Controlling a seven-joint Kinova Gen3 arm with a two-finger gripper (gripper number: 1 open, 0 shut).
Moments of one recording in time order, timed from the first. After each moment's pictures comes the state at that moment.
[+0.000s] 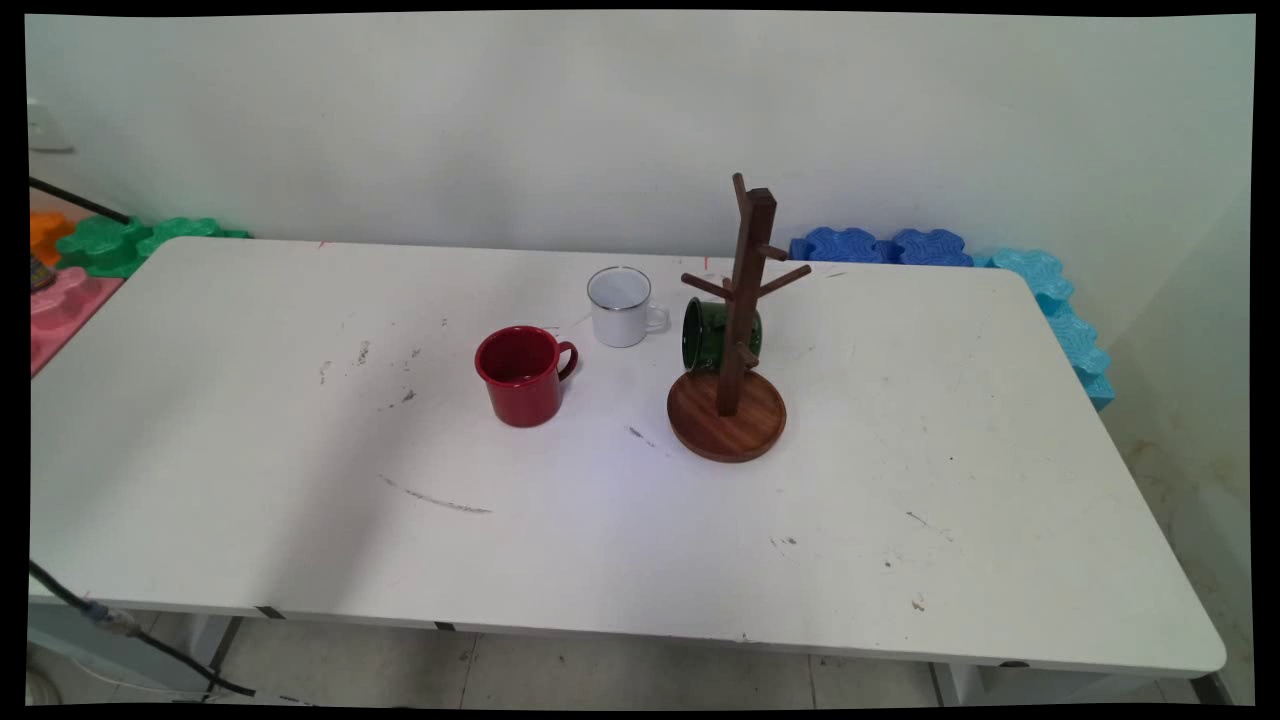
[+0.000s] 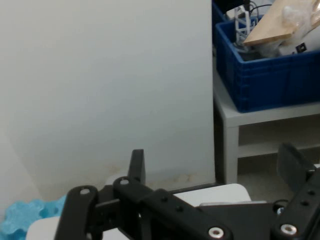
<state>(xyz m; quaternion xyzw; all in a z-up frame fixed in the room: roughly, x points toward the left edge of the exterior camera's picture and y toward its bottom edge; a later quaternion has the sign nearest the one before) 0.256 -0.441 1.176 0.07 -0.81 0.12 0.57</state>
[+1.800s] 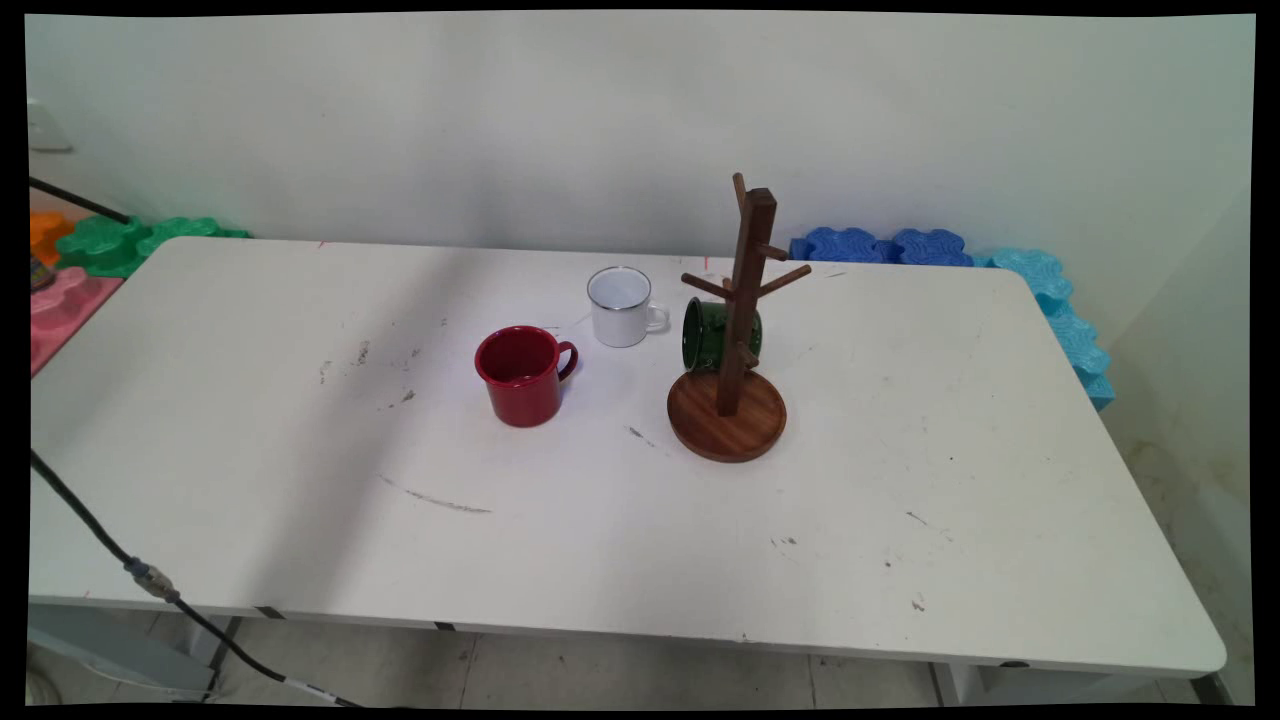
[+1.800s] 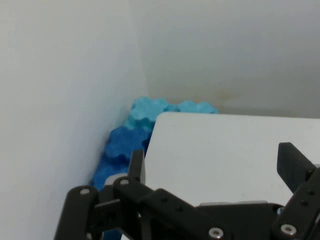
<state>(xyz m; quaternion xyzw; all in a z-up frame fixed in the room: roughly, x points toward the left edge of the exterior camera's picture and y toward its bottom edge) 0.395 -0.525 1.115 0.21 -0.81 0.21 0.50</state>
